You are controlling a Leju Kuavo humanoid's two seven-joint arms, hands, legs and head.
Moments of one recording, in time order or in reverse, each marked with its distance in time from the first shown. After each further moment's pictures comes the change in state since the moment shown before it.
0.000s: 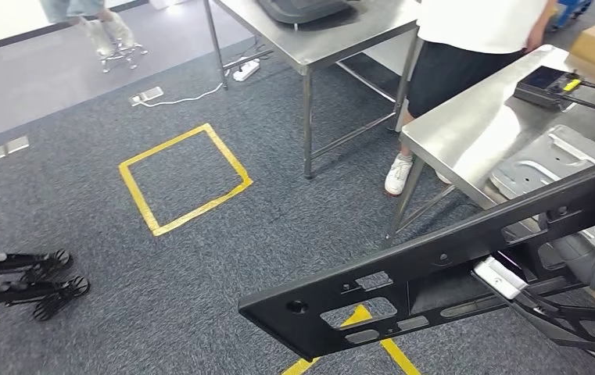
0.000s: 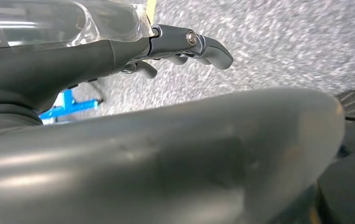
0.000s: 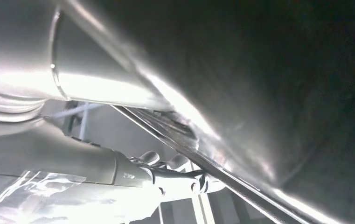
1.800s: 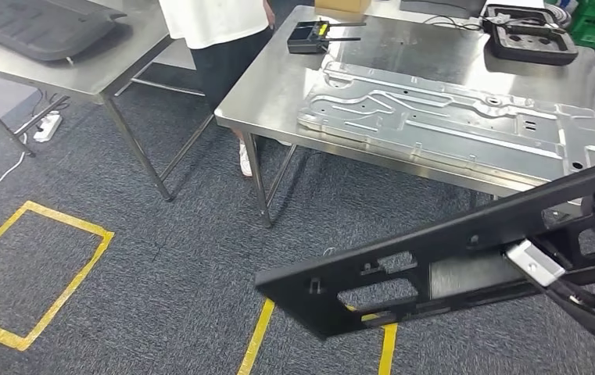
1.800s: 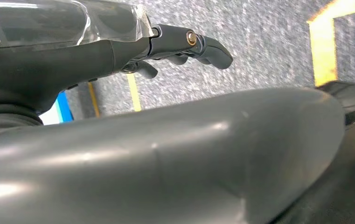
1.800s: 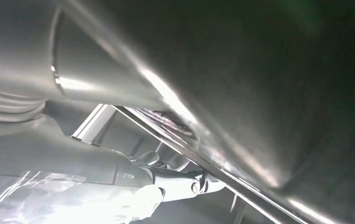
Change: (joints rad) left arm -0.005 -0.023 -0.020 0.000 0.025 0.025 -0.059; right arm -0.085 -0.062 -0.049 0.000 -0.062 0.033 0.017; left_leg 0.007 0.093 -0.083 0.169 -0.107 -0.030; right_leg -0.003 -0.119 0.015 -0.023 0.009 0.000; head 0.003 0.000
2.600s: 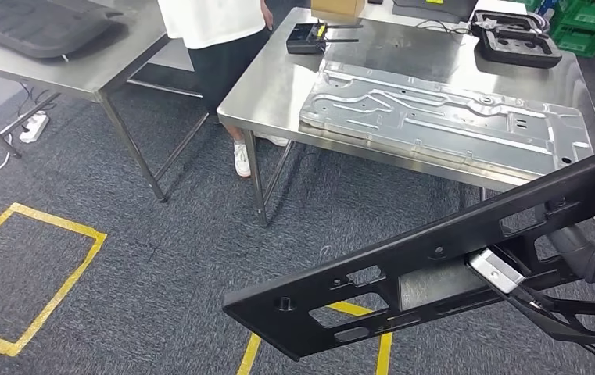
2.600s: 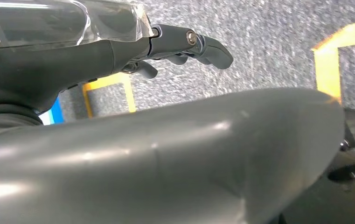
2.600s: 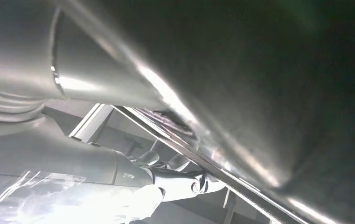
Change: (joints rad) left arm 0.003 0.030 0.004 0.000 0.020 0.000 -0.030; right arm -0.081 0.066 0.208 0.000 0.030 0.010 0.025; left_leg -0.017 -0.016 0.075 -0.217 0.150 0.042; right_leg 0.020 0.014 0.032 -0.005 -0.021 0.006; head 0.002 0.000
